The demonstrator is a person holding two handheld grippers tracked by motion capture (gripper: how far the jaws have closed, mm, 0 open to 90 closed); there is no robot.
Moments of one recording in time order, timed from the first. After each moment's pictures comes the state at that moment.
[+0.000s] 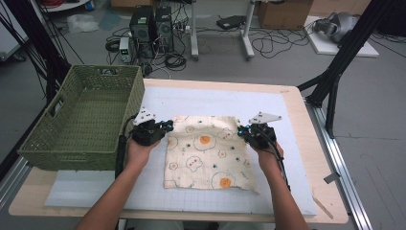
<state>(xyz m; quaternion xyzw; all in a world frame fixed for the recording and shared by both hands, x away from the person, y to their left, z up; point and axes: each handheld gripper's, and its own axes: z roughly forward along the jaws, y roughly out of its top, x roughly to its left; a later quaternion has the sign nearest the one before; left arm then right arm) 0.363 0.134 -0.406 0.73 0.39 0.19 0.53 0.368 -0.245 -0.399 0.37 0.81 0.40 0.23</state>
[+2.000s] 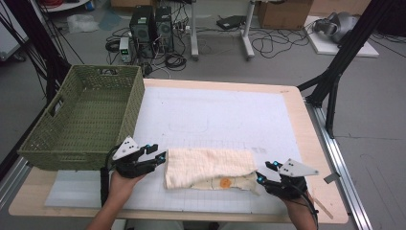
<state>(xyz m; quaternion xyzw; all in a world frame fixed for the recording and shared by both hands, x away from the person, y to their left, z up) 0.284 0.164 -0.430 0.73 0.37 0.17 0.55 0.236 -0.309 -0.426 0.35 0.81 0.42 0.23</state>
